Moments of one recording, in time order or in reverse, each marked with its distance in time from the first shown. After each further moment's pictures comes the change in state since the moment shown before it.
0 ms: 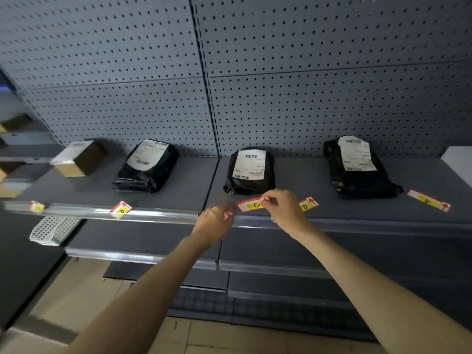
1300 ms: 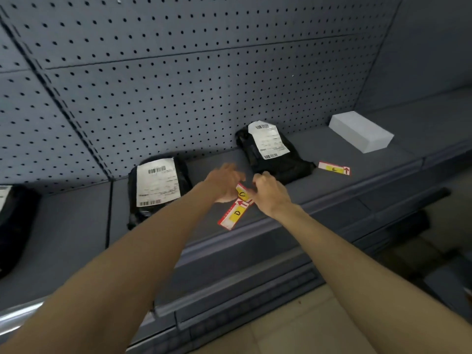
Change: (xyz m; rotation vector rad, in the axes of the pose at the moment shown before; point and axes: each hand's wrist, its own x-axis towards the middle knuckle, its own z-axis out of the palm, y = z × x) left_hand 0.186 0.168 0.087 0.488 -0.390 0.701; right_hand 0.032 0.082 -0.086 -0.557 0.137 0.478
